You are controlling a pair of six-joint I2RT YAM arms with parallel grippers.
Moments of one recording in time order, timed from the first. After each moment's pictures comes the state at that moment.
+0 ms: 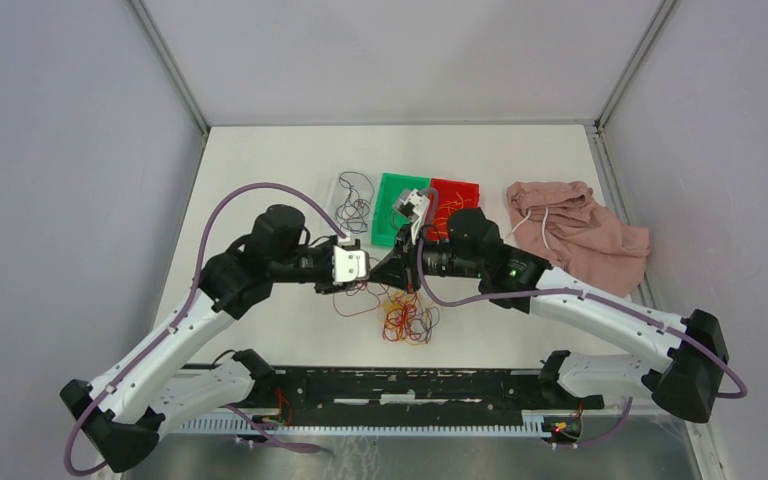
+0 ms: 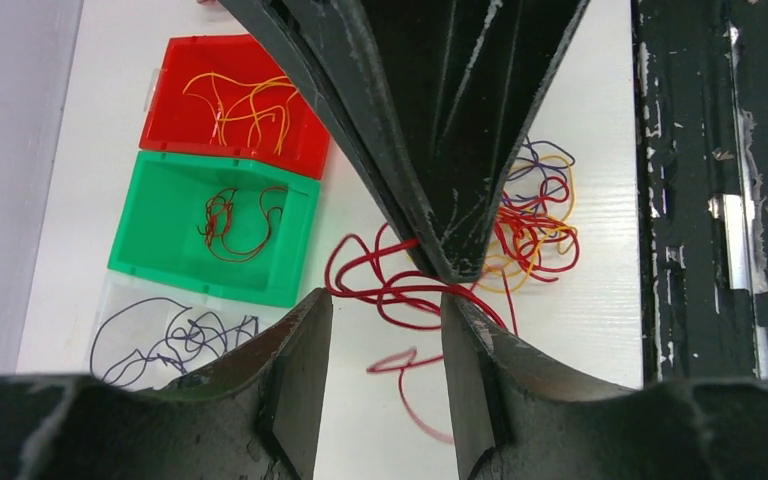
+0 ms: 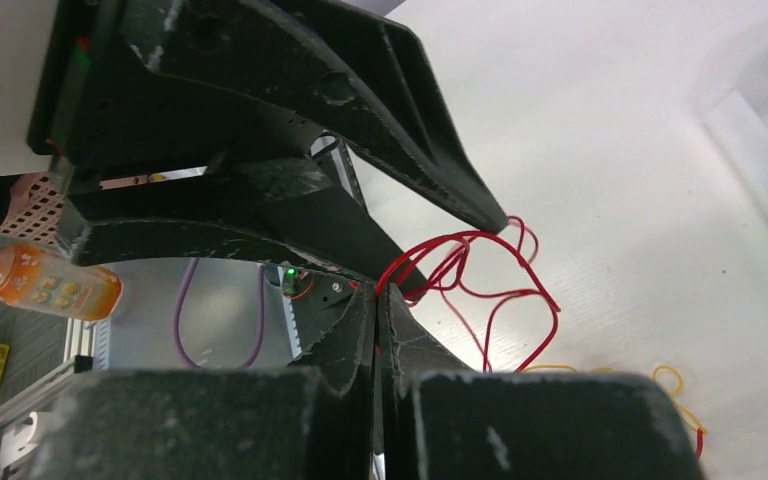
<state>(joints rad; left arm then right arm) -0.69 0.91 0.99 -0.65 0.56 0.74 0.95 1.18 0.95 -0.01 -0.40 0.42</state>
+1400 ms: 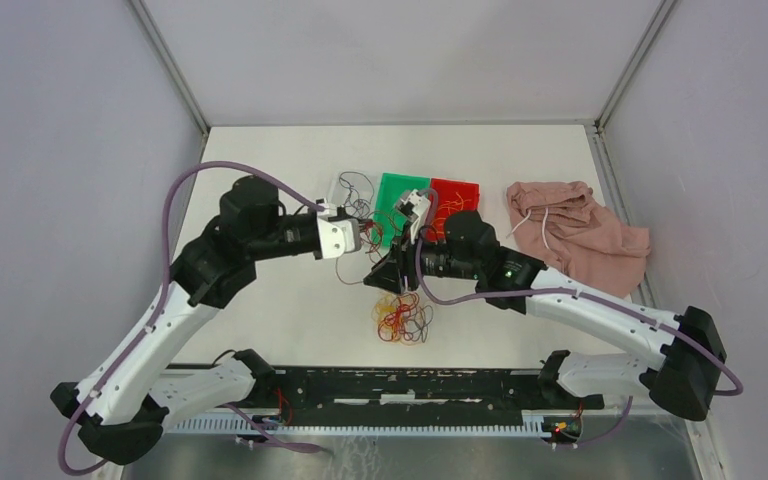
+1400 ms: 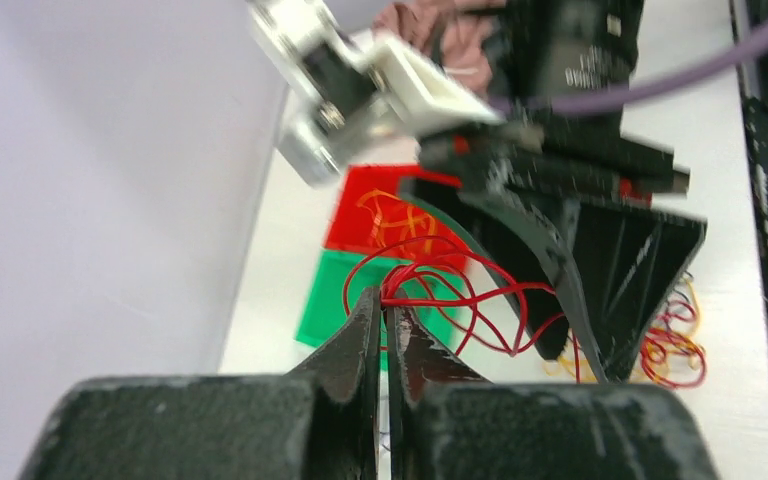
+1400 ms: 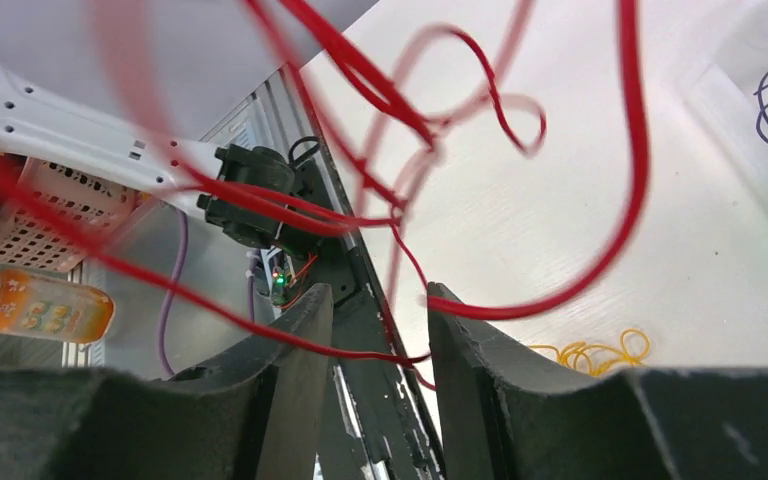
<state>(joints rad) -0.69 0.96 1.22 -0.57 0.53 0.75 0.95 1.19 0.93 0.02 -0.37 0.45</state>
